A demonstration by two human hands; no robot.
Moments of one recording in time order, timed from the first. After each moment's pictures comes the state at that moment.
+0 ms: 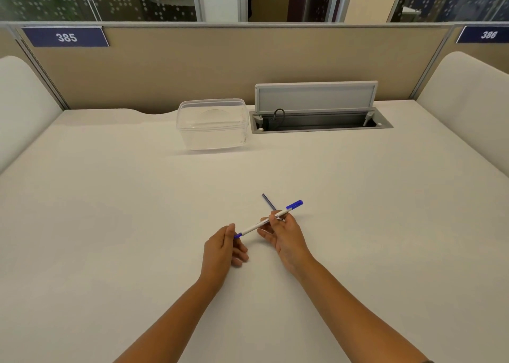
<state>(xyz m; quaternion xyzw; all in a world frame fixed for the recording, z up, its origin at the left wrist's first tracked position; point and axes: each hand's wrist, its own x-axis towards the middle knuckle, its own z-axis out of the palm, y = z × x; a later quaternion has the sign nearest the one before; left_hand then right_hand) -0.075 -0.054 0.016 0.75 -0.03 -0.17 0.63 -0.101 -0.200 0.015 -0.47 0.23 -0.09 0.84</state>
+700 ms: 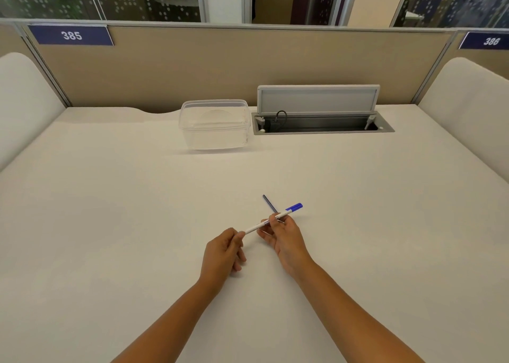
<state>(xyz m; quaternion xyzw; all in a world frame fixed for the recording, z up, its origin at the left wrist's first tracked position) -0.076 -0.048 0.009 0.79 -0.09 -0.15 0.59 -0.101 -0.197 0.018 -0.45 0.24 -0.09 0.85</state>
